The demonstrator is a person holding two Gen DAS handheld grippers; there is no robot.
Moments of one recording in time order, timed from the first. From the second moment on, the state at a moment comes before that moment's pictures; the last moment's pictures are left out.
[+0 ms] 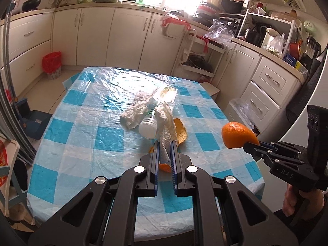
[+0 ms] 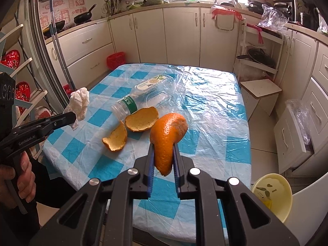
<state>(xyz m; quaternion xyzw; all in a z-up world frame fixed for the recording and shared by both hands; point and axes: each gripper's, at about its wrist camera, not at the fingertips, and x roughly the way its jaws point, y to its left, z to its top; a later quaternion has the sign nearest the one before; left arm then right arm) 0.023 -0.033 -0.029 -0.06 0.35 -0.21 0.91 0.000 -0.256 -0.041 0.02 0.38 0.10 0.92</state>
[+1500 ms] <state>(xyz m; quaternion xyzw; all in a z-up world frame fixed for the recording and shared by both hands) -0.007 -0.428 -0.094 0.04 0.44 -0.41 0.80 -0.041 -0.570 -0.129 0.23 0.50 -0.18 0.81</state>
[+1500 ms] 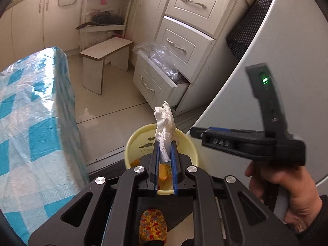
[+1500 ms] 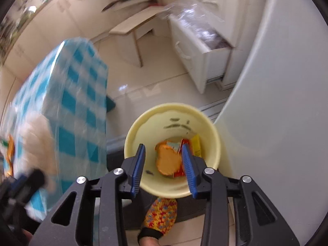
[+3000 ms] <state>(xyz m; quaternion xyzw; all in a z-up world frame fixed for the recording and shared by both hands) 0.066 0.038 0.001 -0.12 0.36 -0.08 0.92 0.003 -0.345 0.008 0.07 0.27 -0.11 0.95</state>
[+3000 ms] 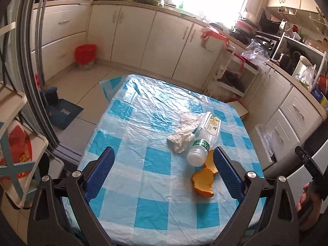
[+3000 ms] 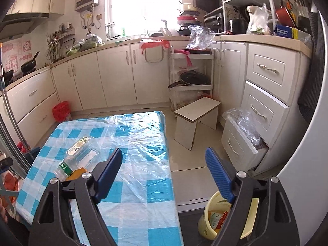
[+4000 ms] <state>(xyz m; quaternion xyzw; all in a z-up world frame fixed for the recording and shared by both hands) 0.072 0.056 -0.025 -0.13 0.41 -0.05 0.90 0.053 -0.207 -0.028 0.03 0.38 0.10 0.92</state>
